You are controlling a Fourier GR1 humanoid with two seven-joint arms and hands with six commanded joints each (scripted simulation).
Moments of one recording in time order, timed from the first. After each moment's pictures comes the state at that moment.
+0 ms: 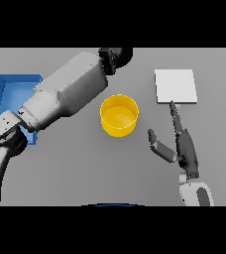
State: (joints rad) left arm -1.45 0.21 -1.03 -0.59 -1.35 -0.27 -0.17; right arm 0.10 -0.02 0.18 -1.70 0.34 -0.09 -0.16
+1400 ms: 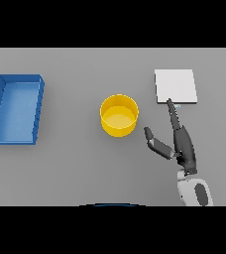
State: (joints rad) left arm -0.91 0.58 0.00 -0.67 -0.41 0.09 0.37; right arm 0.06 -0.03 0.18 -1.67 0.35 -0.10 -0.12
